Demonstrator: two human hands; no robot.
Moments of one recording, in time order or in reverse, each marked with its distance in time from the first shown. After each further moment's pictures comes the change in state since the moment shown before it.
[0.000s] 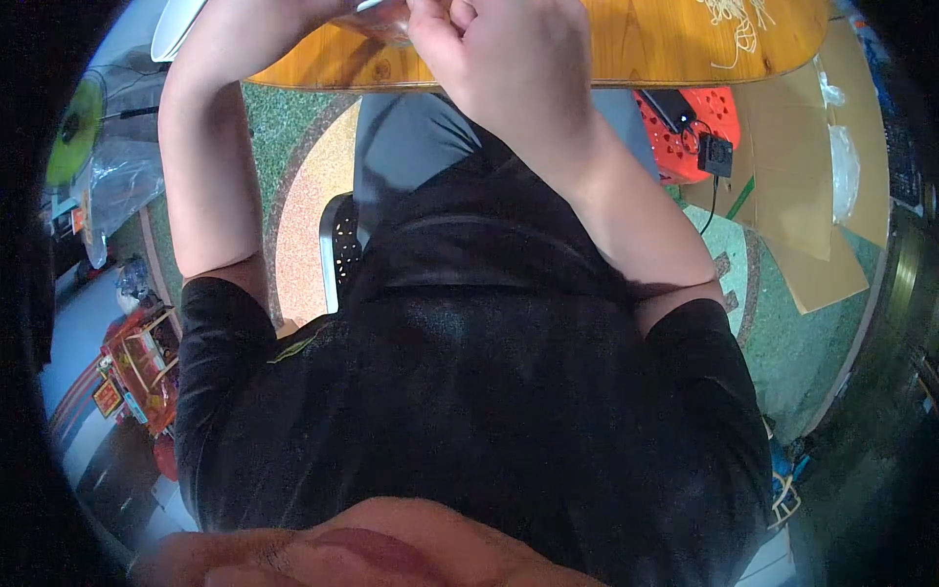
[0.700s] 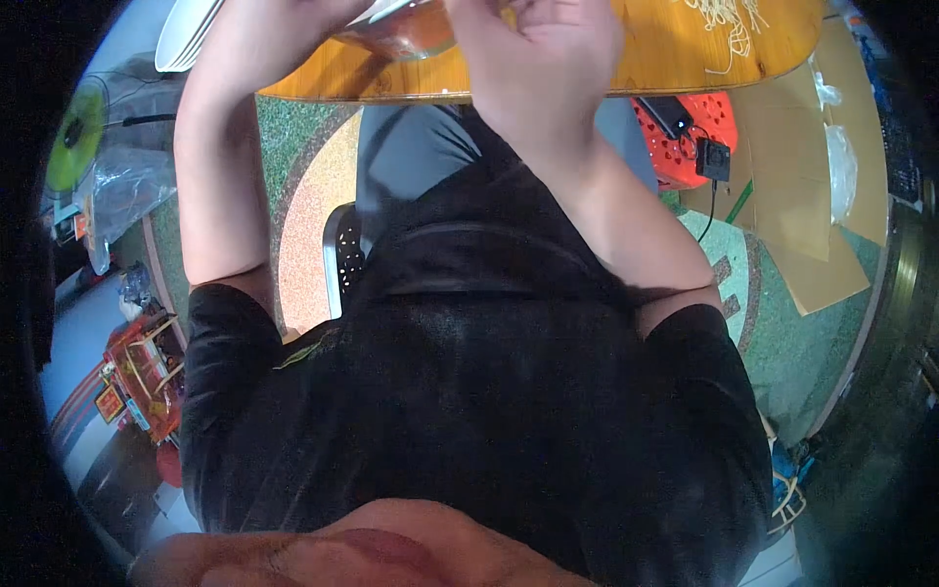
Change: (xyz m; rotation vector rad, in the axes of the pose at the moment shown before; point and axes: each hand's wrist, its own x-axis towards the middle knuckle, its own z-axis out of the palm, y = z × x) left_hand 0.003 -0.014 0.010 -0.002 0.204 0.082; right_hand -0.001 0.016 0.017 0.737 0.286 -0.009
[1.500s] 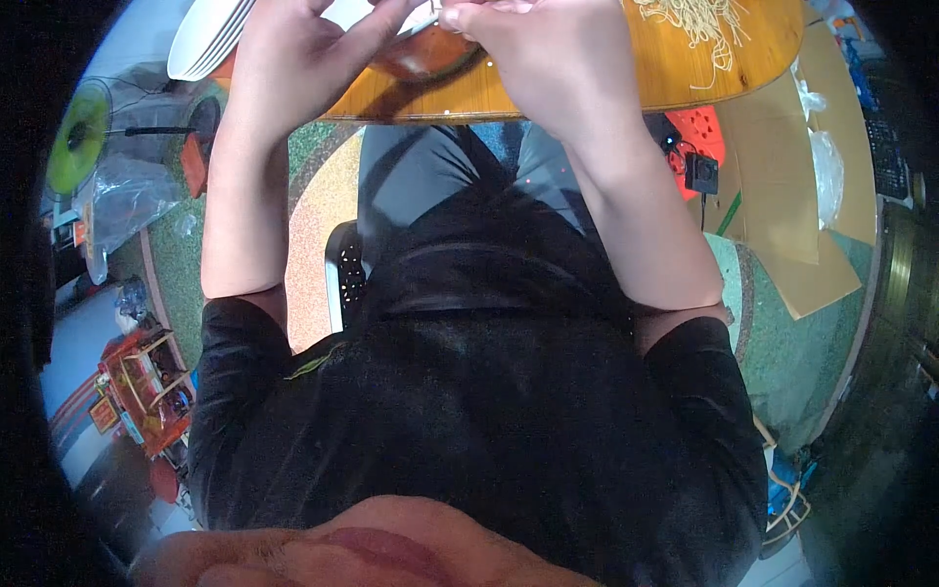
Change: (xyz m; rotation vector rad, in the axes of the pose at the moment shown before) left_hand -0.006 0.008 0.014 0.043 0.256 0.349; right_hand 0.038 -0.031 -0.011 -0.174 -0.158 0.560
